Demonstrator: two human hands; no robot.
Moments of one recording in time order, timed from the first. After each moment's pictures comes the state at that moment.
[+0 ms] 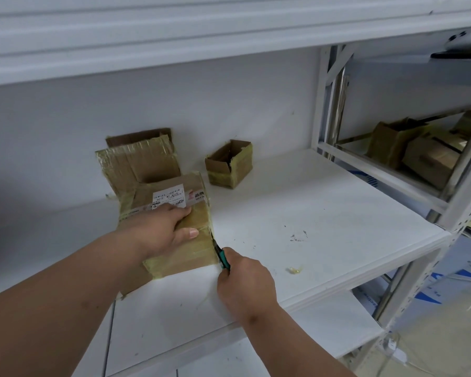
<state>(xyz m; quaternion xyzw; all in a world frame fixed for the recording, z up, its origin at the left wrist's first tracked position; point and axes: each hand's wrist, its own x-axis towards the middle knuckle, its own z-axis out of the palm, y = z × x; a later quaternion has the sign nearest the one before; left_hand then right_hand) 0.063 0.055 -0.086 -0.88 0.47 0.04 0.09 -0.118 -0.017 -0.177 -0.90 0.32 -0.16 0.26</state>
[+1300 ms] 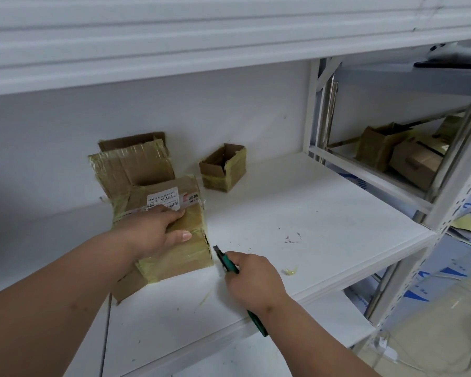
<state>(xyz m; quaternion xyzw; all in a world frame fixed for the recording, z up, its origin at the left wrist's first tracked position) 0.073 0.058 -0.082 -0.87 0.49 0.05 0.08 -0.130 -0.036 -0.169 -0.87 0.31 -0.14 0.36</state>
